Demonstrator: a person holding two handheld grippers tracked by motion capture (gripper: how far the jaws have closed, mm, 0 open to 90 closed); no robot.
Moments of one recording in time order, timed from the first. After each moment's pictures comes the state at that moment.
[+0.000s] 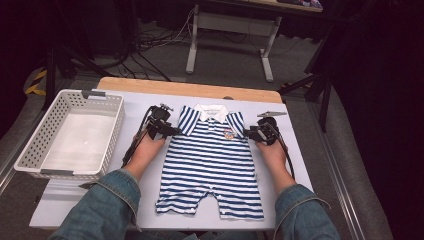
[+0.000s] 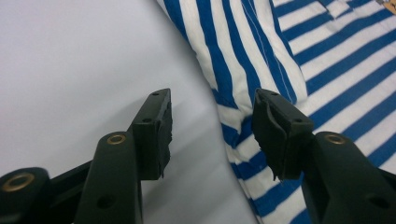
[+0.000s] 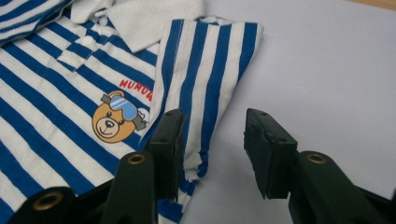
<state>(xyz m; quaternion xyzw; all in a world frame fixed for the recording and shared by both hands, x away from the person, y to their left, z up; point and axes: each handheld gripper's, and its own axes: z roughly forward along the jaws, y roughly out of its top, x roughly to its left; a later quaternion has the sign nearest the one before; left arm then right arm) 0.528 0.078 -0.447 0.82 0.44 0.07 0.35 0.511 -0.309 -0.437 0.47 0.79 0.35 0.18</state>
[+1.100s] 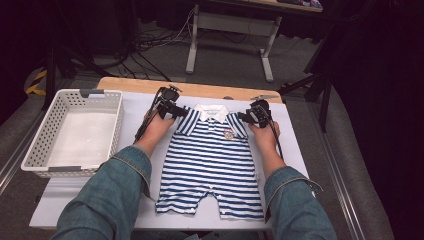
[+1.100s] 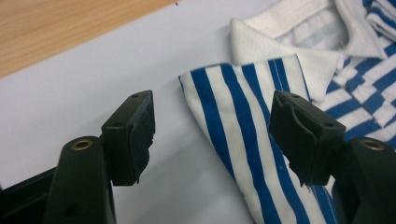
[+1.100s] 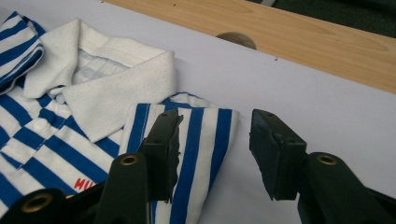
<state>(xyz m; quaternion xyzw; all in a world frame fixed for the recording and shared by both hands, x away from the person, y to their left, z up) 0.593 0.053 -0.428 0.82 0.44 0.11 0.35 0.570 -0.290 -0.426 0.47 0.78 0.35 0.22</state>
